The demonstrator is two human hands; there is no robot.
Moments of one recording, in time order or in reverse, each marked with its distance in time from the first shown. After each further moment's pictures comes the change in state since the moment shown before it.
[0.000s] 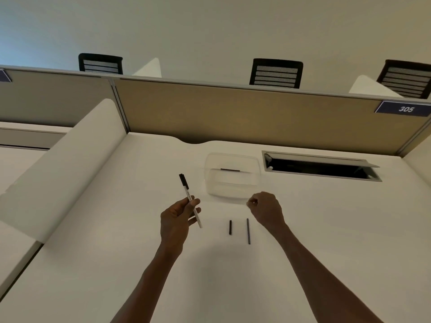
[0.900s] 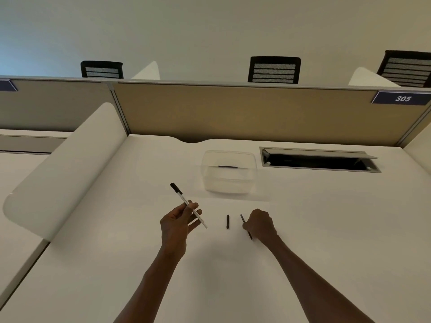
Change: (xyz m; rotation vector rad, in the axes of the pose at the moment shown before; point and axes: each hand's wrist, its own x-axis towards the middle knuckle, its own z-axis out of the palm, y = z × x) left_hand -0.024 -0.010 0.007 -0.093 0.070 -0.115; right_hand -0.034 0.022 0.034 0.080 -0.283 0.247
